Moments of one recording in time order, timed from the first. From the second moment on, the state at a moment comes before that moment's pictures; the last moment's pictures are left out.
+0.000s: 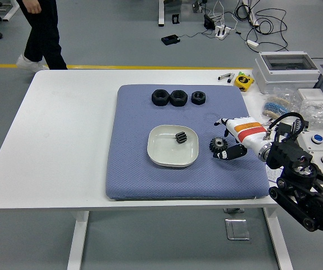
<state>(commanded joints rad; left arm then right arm) -0.11 0.05 -0.23 -0.21 -0.28 0.30 0.07 0.72 -0.22 0.64 0.87 -2.07 -0.20 -0.07</state>
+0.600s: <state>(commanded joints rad) -0.11 0.05 -0.22 -0.21 -0.29 0.30 0.07 0.79 -0.20 0.54 0.79 -2.03 -0.18 -0.08</state>
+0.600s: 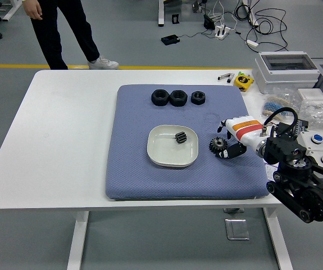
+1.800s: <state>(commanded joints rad) -0.11 0.05 -0.24 -0.21 -0.26 0.30 0.08 0.79 -0.19 0.49 0.76 -2.02 -0.22 -0.07</state>
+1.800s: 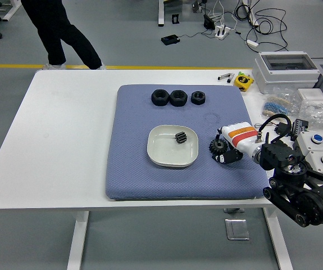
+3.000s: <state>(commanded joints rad) -0.12 0.05 -0.23 -0.21 -0.27 0.30 0.07 0.83 -0.23 0.54 0.89 -2.03 -0.18 -0.09</state>
